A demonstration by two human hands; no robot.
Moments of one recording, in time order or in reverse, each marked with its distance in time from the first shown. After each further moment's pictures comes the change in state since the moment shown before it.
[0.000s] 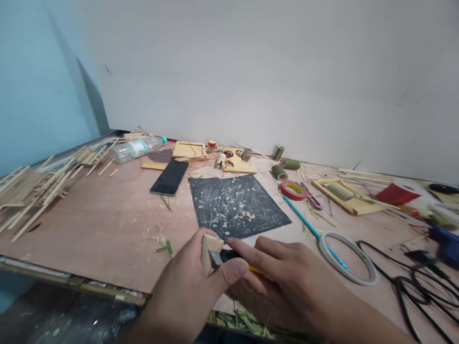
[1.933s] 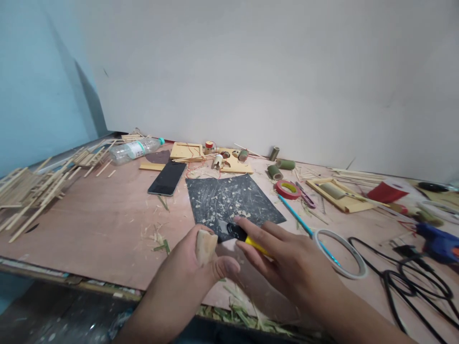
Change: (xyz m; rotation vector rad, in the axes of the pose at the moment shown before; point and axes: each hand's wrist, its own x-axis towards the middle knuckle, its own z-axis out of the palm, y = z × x) left_hand 0.004 -0.005 0.000 -0.099 -0.025 0.002; right_hand -0.001 0.007 0.005 -0.188 0.217 0.131
